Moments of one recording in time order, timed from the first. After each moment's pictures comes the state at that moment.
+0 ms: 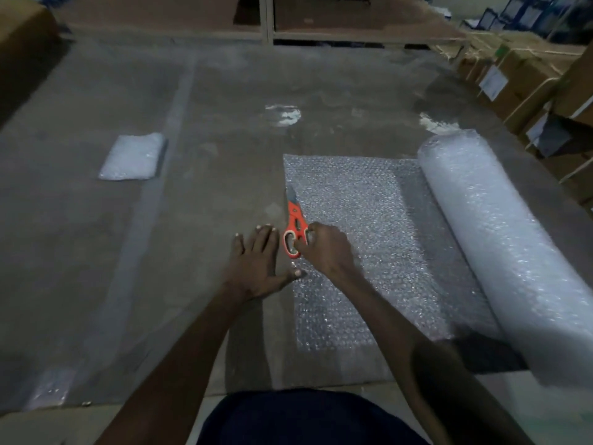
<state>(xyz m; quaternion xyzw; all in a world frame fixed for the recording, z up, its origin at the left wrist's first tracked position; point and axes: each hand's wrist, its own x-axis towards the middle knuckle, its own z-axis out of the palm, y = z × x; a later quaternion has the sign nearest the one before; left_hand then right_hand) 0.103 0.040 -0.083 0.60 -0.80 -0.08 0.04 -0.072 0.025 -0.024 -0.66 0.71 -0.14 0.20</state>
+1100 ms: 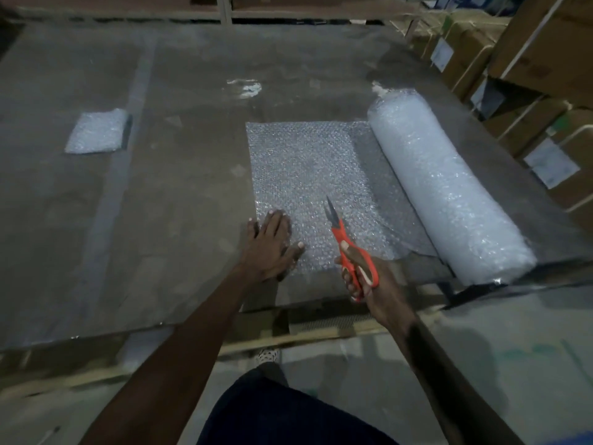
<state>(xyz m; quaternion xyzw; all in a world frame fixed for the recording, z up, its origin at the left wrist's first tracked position) 0.022 0.132 -0.070 0.53 -0.84 -0.14 0.03 -0.186 0.242 -0.011 -0.28 0.62 -0.43 0.59</state>
